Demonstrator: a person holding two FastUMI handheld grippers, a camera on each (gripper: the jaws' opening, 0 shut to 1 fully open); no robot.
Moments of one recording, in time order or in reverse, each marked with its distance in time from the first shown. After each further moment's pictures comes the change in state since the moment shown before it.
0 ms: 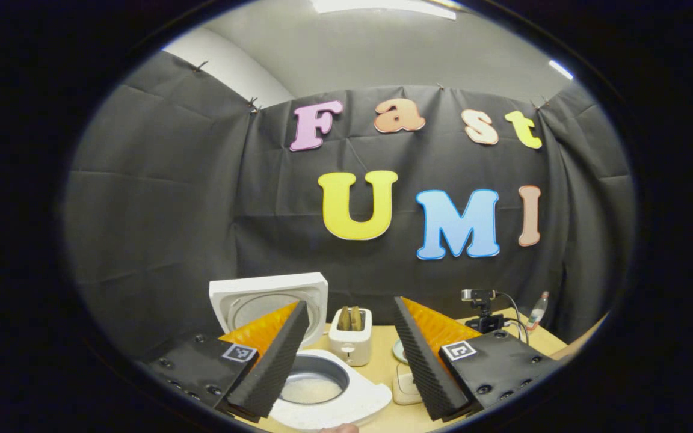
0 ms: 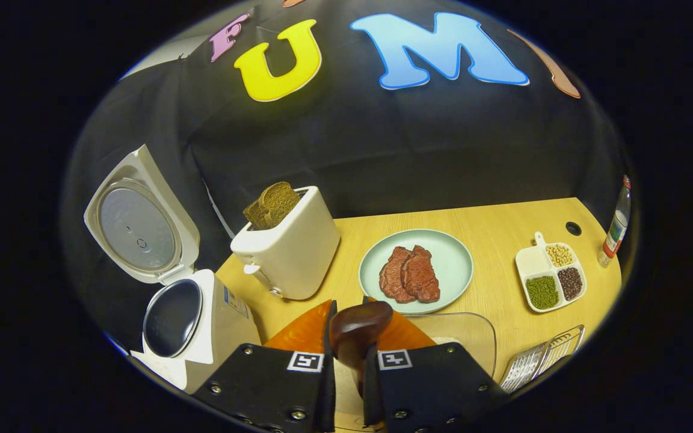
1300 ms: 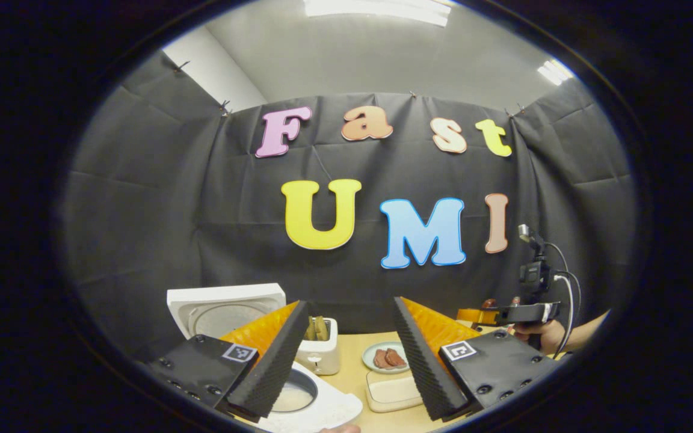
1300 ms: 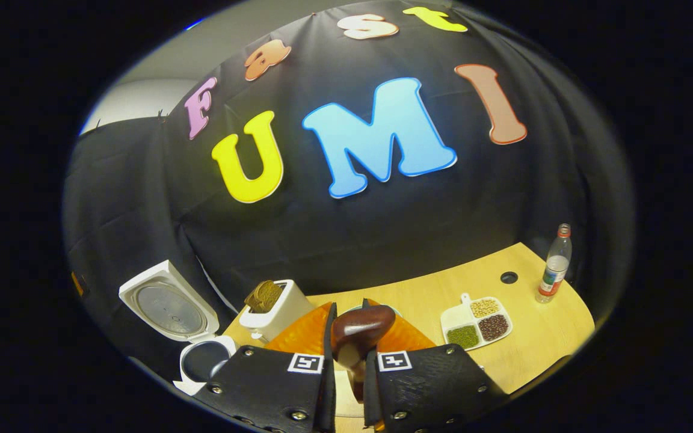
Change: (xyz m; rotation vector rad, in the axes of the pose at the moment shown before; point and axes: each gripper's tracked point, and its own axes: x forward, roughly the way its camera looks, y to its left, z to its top) left arm 0.011 -0.052 0.011 0.006 -0.050 -0.155; right arm -0.142 -0.062 0.126 0.060 -0.298 -0.089
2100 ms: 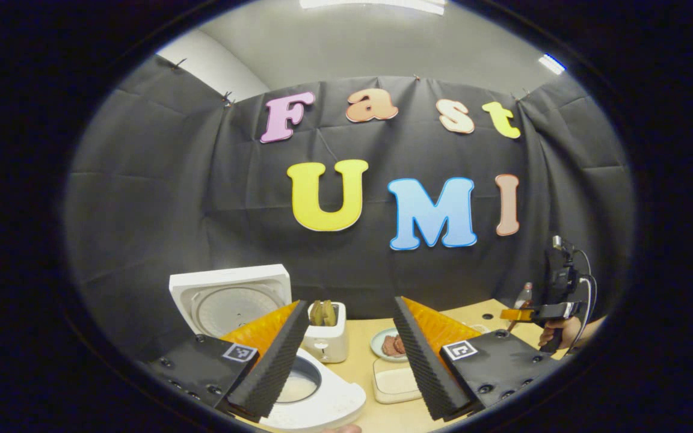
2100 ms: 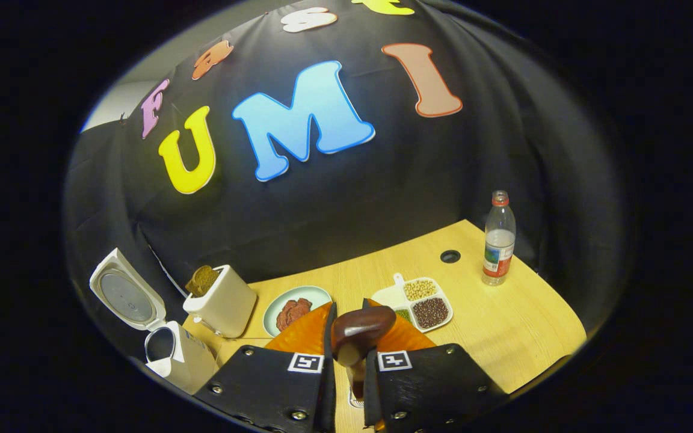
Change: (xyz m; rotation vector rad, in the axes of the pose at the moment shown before) left arm 0.004 -0.009 -0.032 0.007 0.072 0.013; right arm -0.034 -0.133 -0.022 0.079 0.008 -0.200
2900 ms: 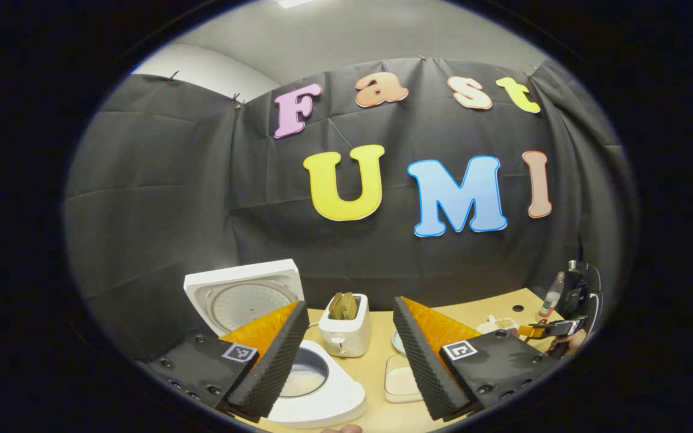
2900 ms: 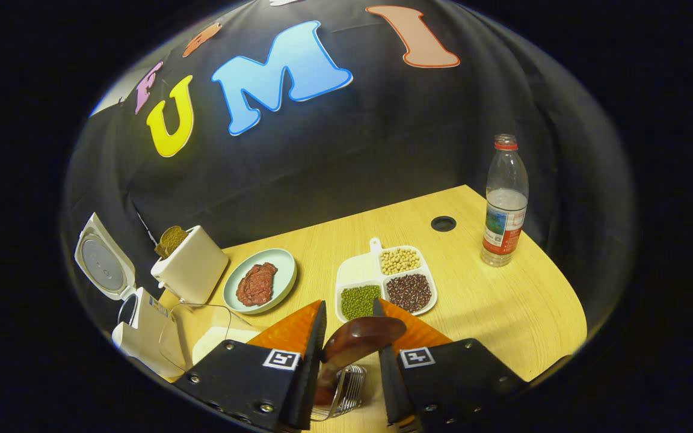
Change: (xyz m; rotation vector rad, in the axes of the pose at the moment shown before) left arm 0.027 -0.024 -0.008 0.072 0.092 0.211; right arm 0.067 -0.080 -0.083 -0.011 0.198 0.051
